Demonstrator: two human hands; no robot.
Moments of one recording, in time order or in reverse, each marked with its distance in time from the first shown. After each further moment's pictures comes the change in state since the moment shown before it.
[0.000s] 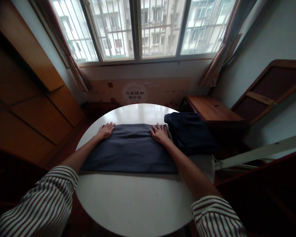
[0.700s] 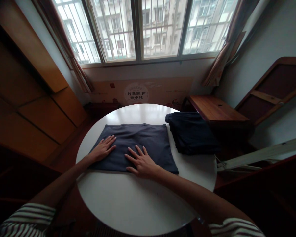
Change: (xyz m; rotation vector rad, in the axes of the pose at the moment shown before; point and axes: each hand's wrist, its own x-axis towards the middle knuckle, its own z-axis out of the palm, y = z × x) left_hand -0.130 0.028 0.006 0.008 -0.006 0.231; right_hand -0.131 -0.119 -0.021 0.180 -0.113 -0.617
